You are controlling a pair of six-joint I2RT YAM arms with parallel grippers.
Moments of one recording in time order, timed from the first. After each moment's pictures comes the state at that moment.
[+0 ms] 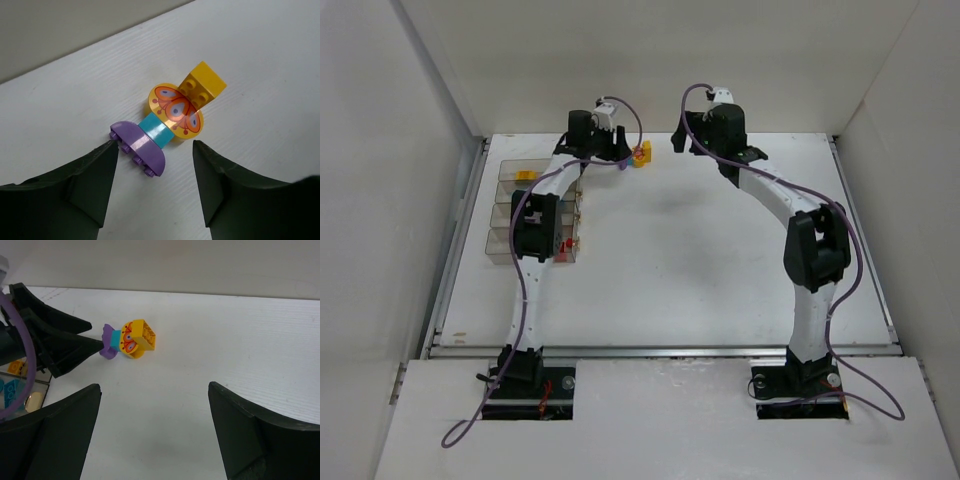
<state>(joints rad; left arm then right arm) -0.19 2.54 2.20 -0.11 0.51 -0.02 0.35 2.04 1.75 -0.02 -0.01 0.29</state>
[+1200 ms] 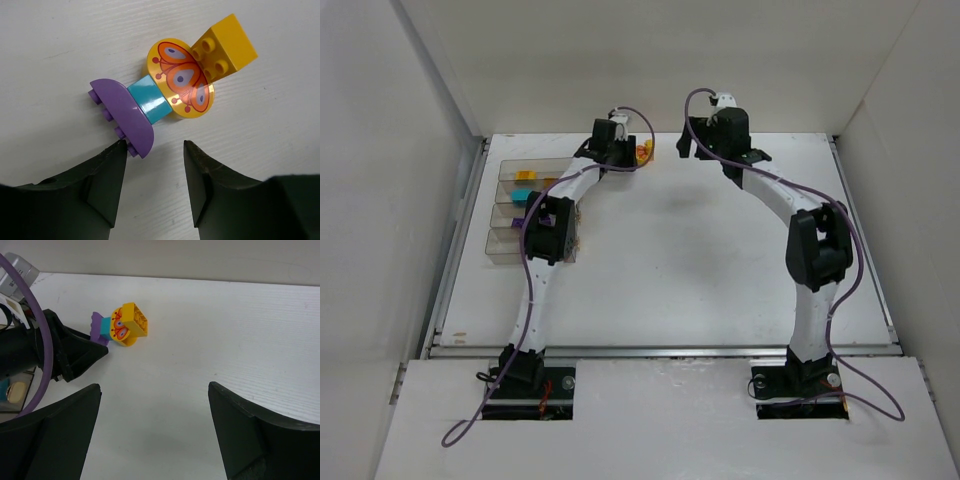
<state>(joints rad) -0.29 2.55 2.20 -0.27 0.19 -0.17 0.33 2.04 1.72 -0.04 -0.04 0.26</state>
